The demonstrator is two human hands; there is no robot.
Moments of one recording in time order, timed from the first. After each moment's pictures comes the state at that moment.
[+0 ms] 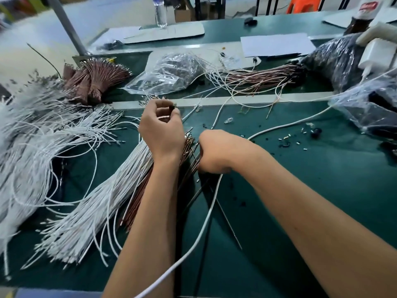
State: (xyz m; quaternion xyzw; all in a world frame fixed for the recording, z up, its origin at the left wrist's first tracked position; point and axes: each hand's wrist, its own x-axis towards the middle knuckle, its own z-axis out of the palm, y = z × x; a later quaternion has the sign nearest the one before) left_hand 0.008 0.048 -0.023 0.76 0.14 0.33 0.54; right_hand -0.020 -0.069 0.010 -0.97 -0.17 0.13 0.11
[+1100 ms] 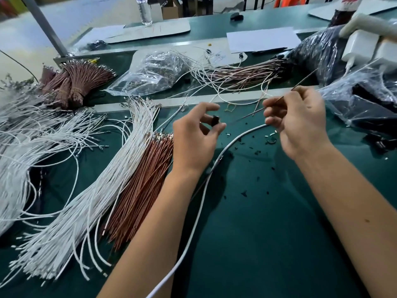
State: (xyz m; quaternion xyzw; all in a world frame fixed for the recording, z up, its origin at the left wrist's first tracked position) left_hand -0.002 -0.010 -0.041 0.83 -0.12 0.21 0.50; right_hand -0.001 -0.201 -0.010 -0.54 0.09 -0.19 0.81
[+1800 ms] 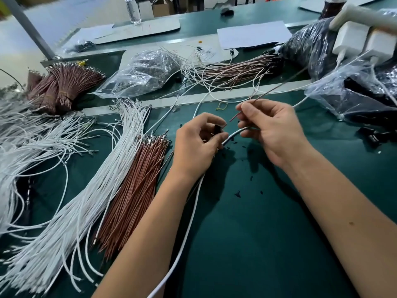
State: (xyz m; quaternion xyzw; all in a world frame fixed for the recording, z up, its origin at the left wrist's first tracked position) left_hand -0.007 -0.024 -0.044 0.79 -0.13 0.06 0.60; right_hand -0.007 -0.193 -0.030 -0.62 0.03 -0.08 0.78
